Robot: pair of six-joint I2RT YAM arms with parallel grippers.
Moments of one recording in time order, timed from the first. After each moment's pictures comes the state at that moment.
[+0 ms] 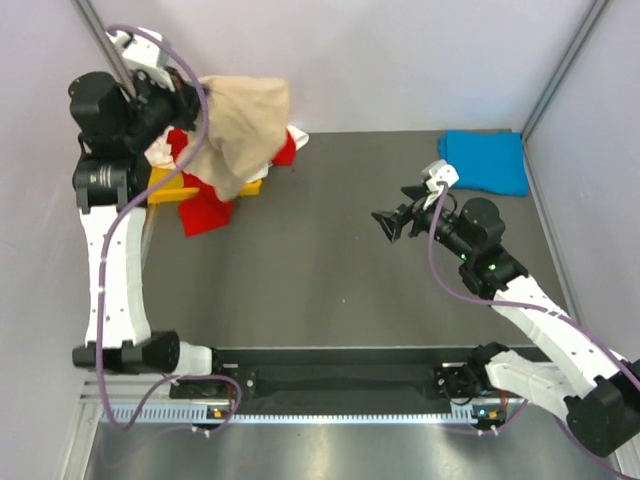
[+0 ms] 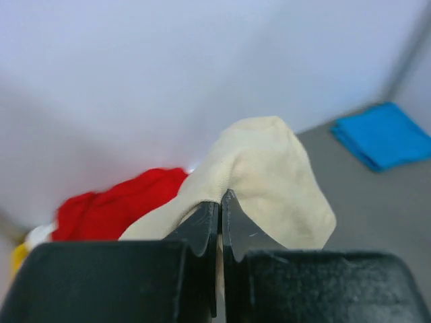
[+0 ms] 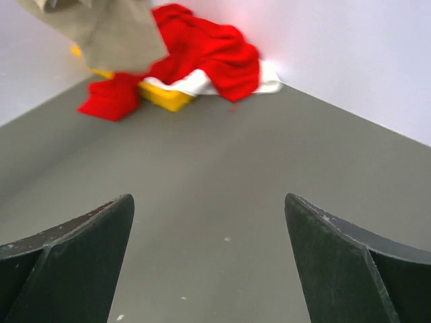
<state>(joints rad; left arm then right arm) 0.07 1.44 1.95 -0.51 0.44 0.02 0.47 0.96 0.76 0.18 -0.23 0.03</state>
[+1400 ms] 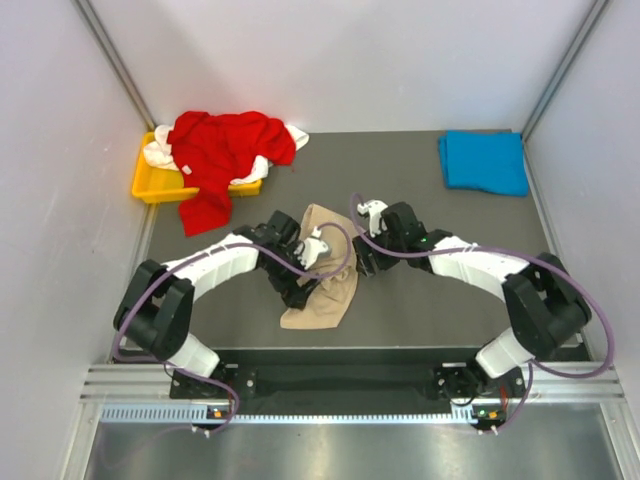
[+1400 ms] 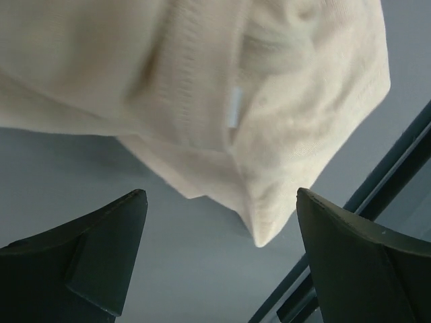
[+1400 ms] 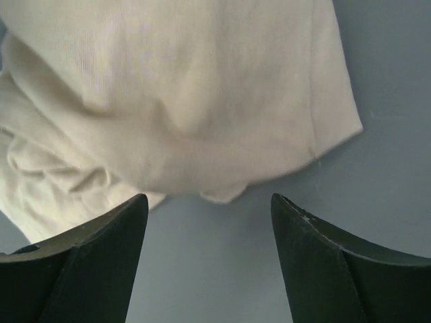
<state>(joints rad) -0.53 1.54 0.95 -0.67 0.38 0.38 0.61 1.50 0.86 -0.18 -0.17 0.08</state>
